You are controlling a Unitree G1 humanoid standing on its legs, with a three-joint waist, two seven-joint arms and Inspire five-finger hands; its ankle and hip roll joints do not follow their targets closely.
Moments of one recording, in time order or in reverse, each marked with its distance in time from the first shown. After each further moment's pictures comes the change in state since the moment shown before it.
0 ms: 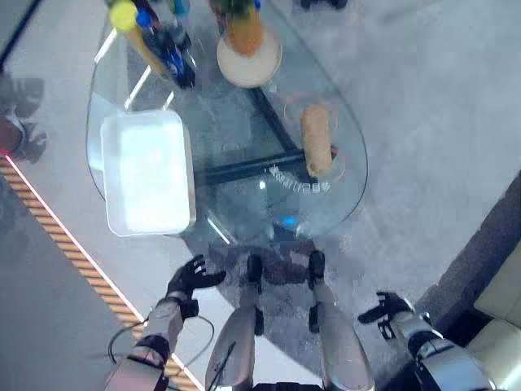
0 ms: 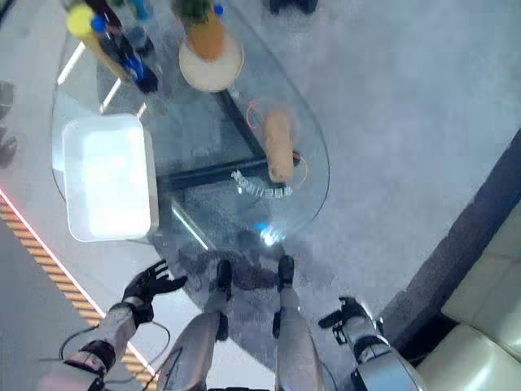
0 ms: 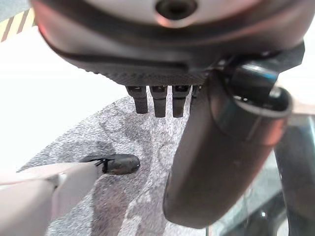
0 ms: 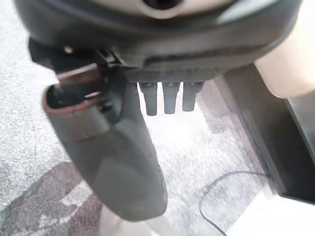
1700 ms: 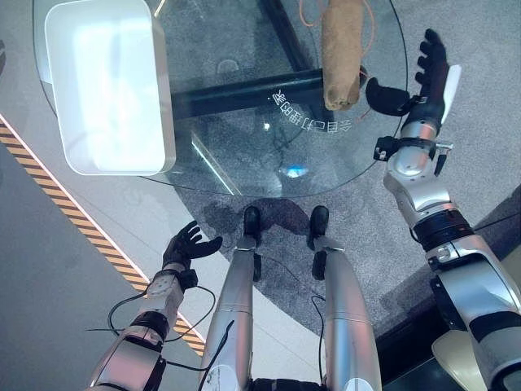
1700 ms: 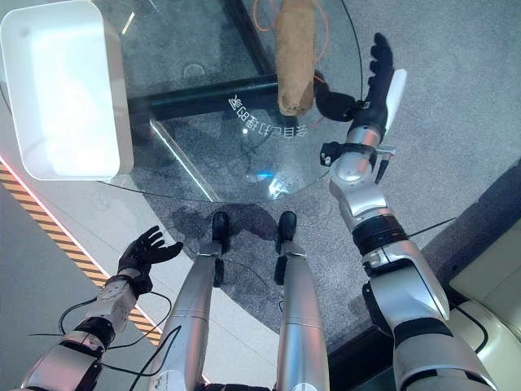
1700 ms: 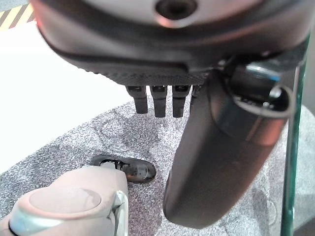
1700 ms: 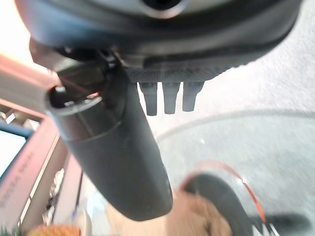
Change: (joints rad) left arm -0.054 0.029 -0.039 -0.070 -0.115 -0.042 0.040; right arm -0.517 -0.119 0.088 -0.638 0.310 -0.165 -0.494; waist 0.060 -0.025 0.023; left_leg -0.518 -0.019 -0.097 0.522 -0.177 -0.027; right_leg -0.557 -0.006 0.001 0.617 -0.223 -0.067
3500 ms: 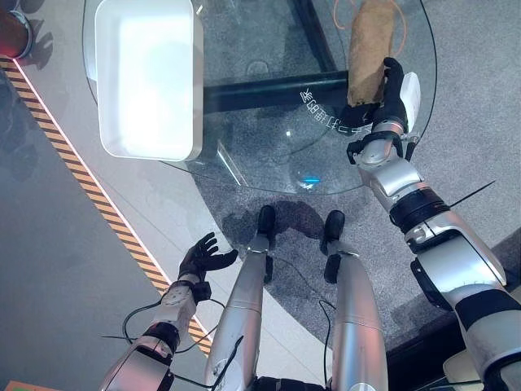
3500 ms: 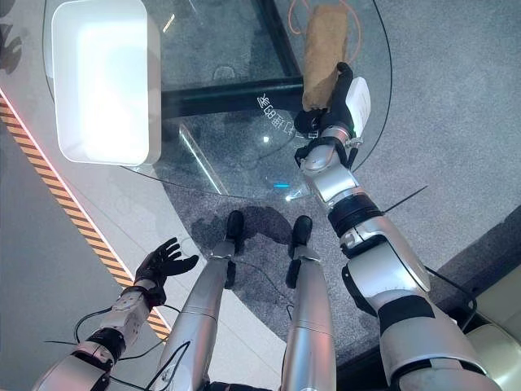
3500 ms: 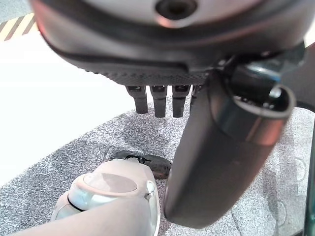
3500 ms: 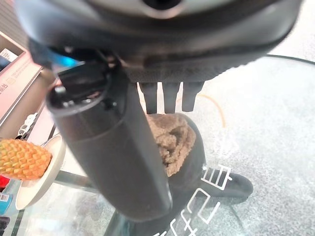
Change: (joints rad) left arm 0.057 -0.054 -0.078 -0.030 0.003 -0.002 0.001; right arm -0.181 0.061 0.156 0.163 -0.048 0.290 -0.032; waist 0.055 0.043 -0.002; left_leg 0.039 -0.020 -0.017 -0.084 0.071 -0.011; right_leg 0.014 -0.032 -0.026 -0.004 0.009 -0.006
